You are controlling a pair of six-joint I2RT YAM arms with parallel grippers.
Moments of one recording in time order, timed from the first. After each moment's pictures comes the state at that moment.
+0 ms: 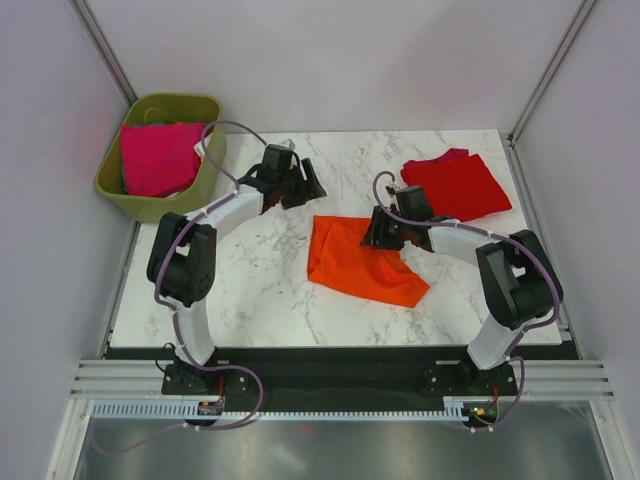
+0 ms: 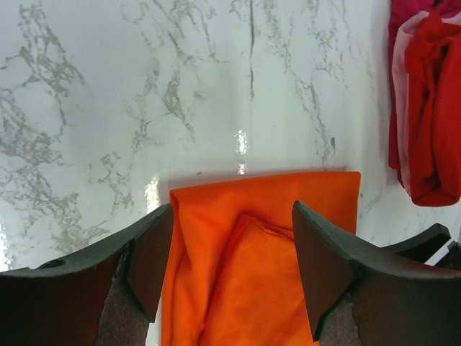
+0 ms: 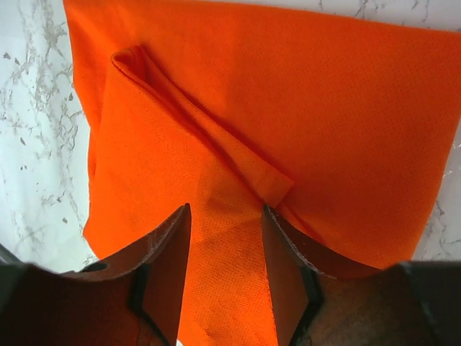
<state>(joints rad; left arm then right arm) -0.42 1.91 1.41 -0.20 0.14 -0.64 0.37 1.71 0.94 -0.07 -0.32 0.51</state>
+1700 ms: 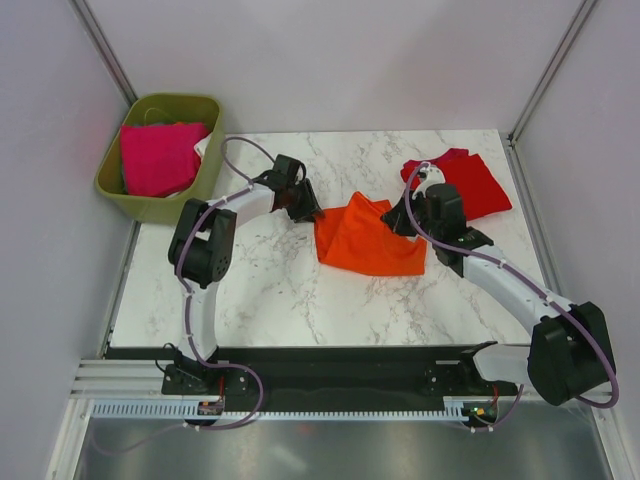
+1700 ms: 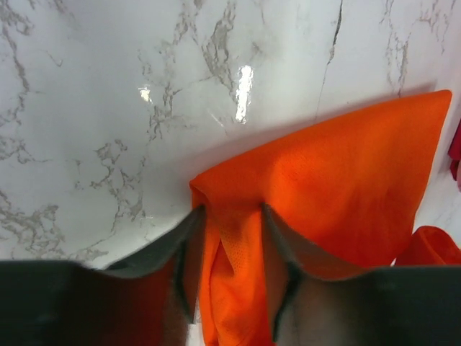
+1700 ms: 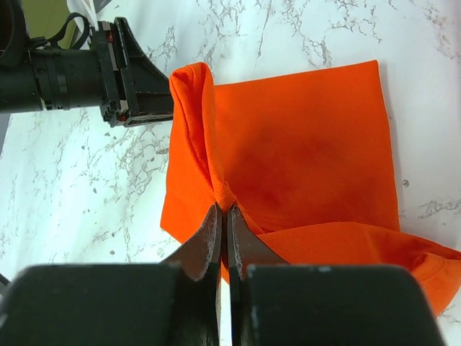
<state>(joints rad) -0.40 2.12 1.50 -0.31 0.25 -0.68 0.38 1.27 0.82 -0.01 -0.15 0.49</state>
